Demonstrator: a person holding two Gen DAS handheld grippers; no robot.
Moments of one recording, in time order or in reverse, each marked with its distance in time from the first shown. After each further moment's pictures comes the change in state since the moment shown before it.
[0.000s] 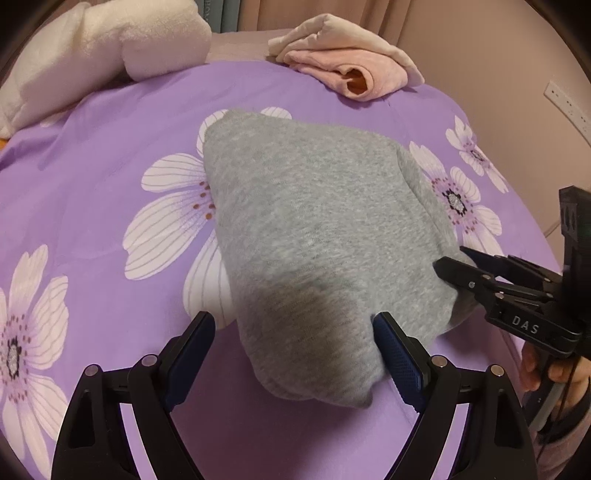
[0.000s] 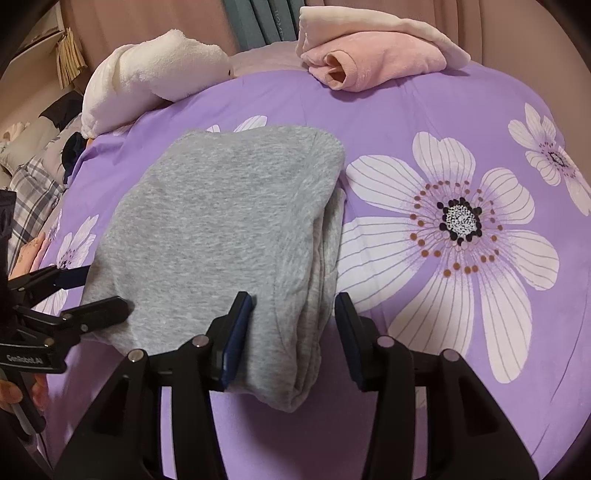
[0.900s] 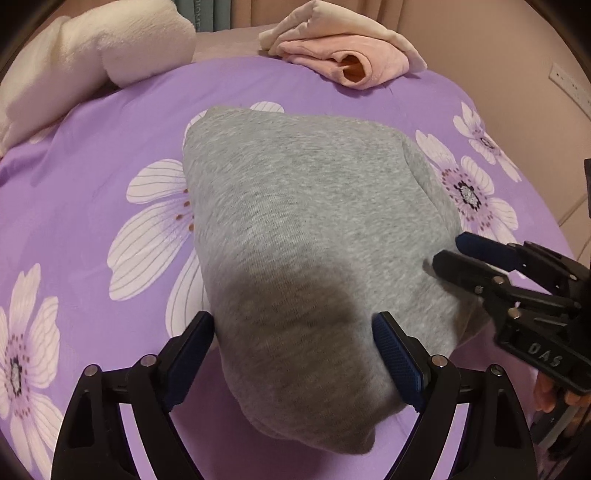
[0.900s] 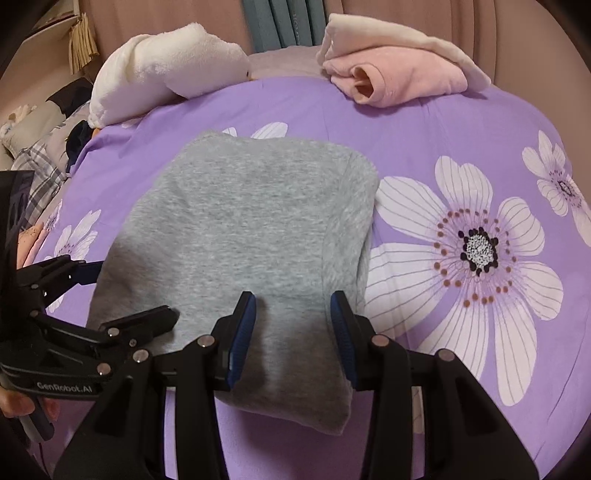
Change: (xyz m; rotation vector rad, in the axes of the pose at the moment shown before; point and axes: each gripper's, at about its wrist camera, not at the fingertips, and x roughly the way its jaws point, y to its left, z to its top) left arm 0.023 -0.014 0.013 0.046 0.024 0.048; right arm 0.001 0.020 0.016 -0.064 -0.031 0.002
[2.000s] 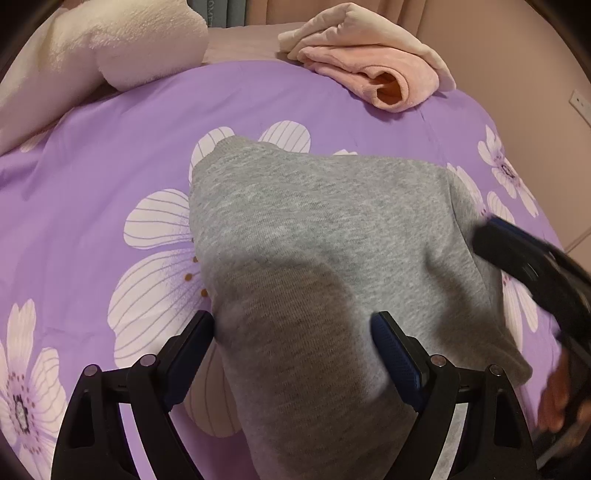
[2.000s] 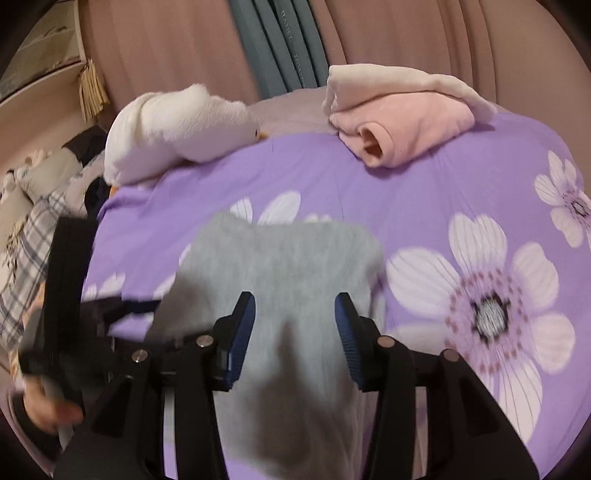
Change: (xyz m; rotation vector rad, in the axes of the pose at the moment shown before) left arm 0.027 0.024 0.046 -0.047 0.007 0.004; right arm 0.007 -0.008 0.061 0.082 -0.123 0.096
